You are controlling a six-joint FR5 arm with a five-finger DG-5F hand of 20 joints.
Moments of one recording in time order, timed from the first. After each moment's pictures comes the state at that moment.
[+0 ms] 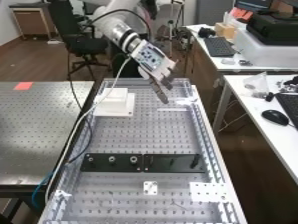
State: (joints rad) arm 2.02 -2.28 -1.12 -3.70 -0.67 0.71
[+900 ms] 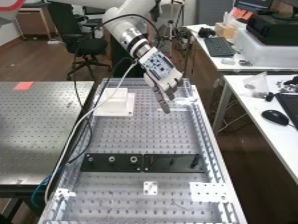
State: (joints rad) arm 1.97 -2.40 -0.94 -3.87 -0.72 0.68
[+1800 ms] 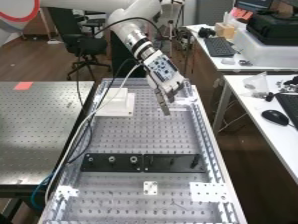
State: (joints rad) arm 1.97 -2.47 -0.83 -3.97 -0.74 0.65
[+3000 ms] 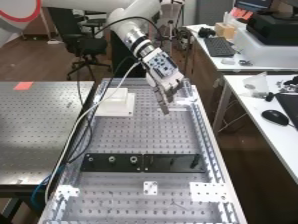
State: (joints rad) arm 1.98 -2.48 -0.82 -3.99 -0.69 0.62
